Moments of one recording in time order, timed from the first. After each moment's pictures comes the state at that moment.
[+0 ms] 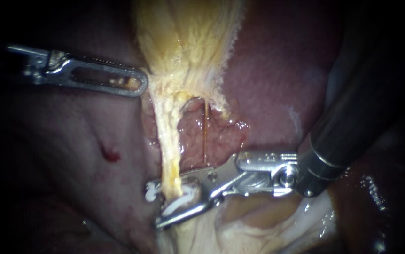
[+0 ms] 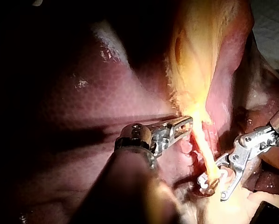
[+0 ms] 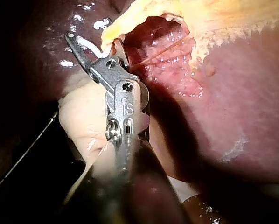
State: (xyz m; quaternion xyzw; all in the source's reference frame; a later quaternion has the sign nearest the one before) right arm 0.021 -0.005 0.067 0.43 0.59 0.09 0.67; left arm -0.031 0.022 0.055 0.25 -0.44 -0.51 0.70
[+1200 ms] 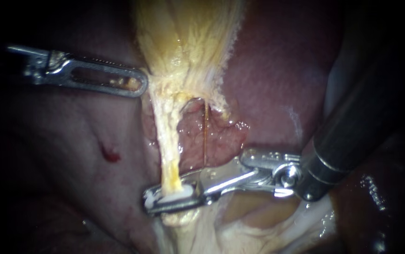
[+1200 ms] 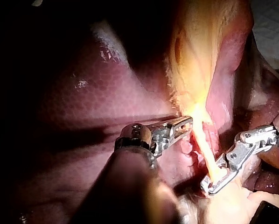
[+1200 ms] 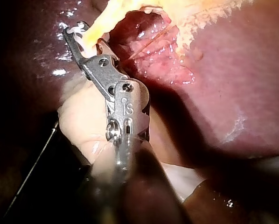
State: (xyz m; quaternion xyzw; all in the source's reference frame) right arm 0.020 -0.005 0.067 0.46 0.57 0.12 0.67; left arm -0.031 0.022 0.055 0.25 -0.44 -0.51 0.70
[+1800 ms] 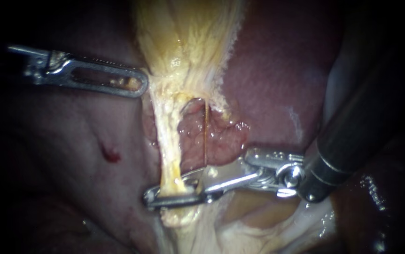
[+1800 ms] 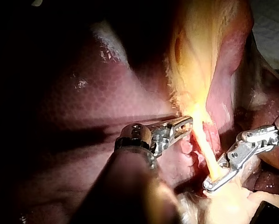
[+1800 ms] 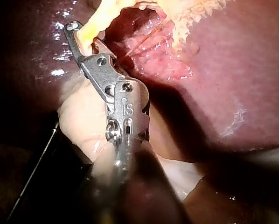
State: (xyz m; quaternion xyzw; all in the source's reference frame) right arm 0.019 -0.005 0.067 0.47 0.57 0.13 0.67; left arm -0.031 0.022 0.055 0.25 -0.44 -0.51 0.70
